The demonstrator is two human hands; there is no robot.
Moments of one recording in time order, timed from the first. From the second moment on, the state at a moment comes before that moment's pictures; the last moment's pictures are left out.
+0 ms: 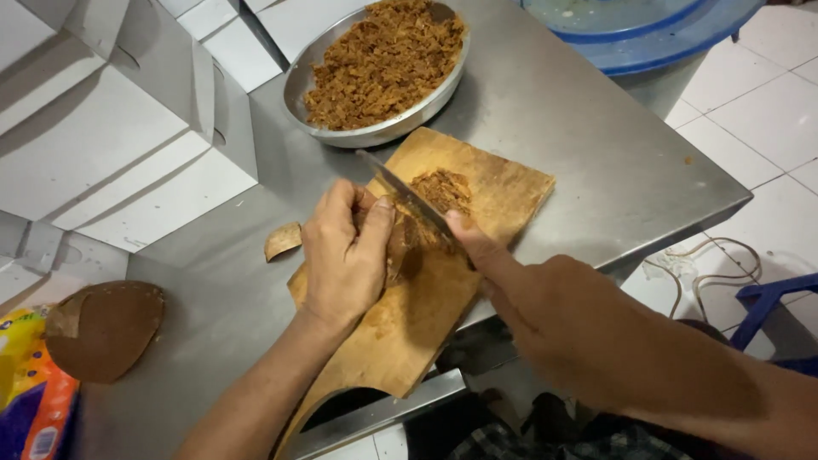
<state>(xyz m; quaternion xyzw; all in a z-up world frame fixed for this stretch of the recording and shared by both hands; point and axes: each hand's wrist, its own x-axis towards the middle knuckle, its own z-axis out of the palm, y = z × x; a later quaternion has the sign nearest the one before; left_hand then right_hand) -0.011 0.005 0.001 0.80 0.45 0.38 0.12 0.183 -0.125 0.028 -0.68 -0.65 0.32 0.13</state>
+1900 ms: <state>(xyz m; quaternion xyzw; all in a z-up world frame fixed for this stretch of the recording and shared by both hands) -0.004 0.000 0.031 0.89 0.40 0.20 0.02 0.189 -0.120 0.012 -0.64 -0.63 0.39 0.20</state>
